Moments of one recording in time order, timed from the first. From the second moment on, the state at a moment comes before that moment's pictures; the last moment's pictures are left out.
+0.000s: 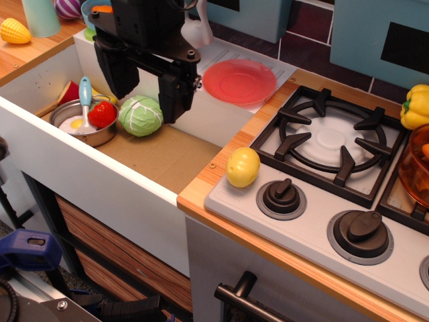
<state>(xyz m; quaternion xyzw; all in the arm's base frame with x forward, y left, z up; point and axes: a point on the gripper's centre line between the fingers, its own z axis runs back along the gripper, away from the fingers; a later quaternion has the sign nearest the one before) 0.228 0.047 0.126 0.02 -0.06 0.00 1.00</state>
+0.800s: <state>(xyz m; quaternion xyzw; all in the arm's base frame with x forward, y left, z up) 0.247 -0.002 0.079 0.00 -0.08 0.01 1.00</state>
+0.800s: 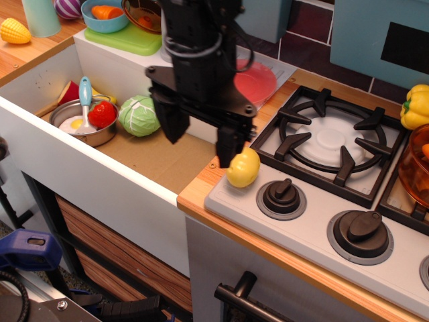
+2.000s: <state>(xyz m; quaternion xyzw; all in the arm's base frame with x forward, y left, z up) 0.288 -0.028 0.038 -0.04 -0.09 0.04 0.99</state>
